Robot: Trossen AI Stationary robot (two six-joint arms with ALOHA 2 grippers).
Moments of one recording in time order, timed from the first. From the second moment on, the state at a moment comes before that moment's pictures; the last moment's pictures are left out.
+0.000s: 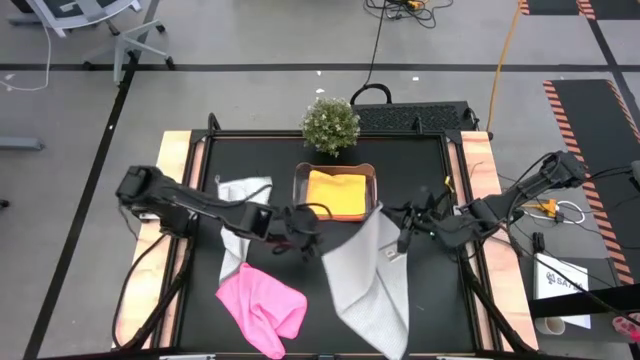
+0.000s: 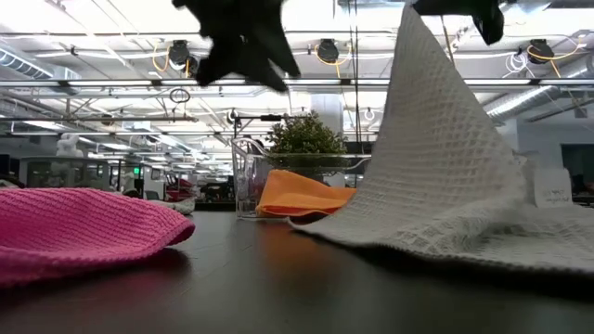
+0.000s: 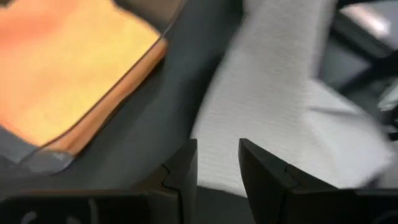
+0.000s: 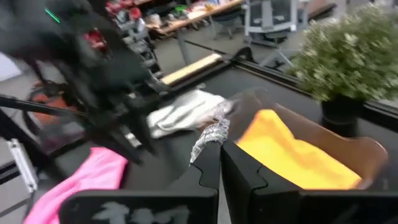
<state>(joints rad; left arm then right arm) -0.24 1.63 1.21 -0.40 -0.26 -0.75 0.49 0.95 0.71 -0.17 0.86 0.63</state>
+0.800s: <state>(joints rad) -0.17 1.84 1.21 -0.20 0.09 -0.62 0.49 0.95 0.71 -0.10 0.78 0.56</state>
